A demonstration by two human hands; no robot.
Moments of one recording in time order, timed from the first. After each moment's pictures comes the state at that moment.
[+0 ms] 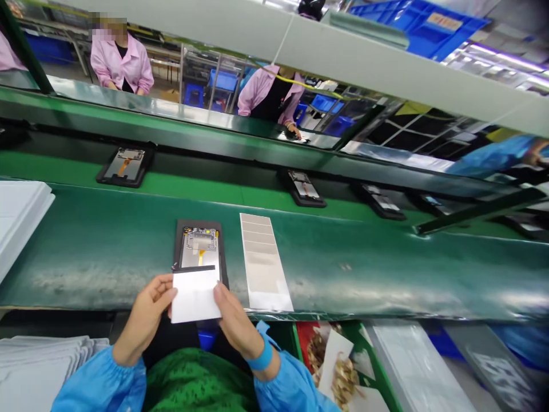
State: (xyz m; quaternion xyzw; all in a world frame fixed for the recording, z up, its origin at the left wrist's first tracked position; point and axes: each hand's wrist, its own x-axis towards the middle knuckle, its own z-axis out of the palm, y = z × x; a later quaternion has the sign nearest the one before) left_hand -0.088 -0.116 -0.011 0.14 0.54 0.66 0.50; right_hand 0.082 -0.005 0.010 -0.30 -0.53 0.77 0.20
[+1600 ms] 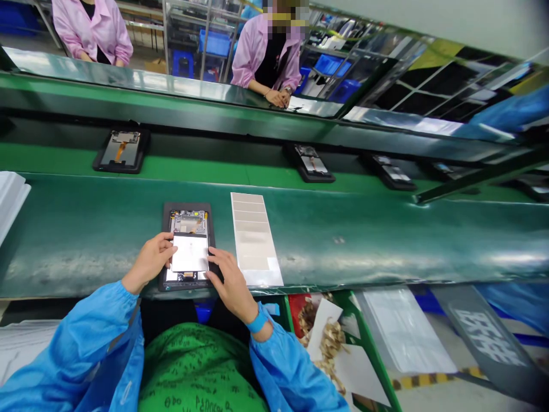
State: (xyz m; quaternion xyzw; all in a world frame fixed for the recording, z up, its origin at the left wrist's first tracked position) left_hand -0.120 -0.048 -0.019 0.32 0.67 0.50 0.45; right_hand 0.115 0.032 -0.022 -0.24 -0.87 0.35 0.25
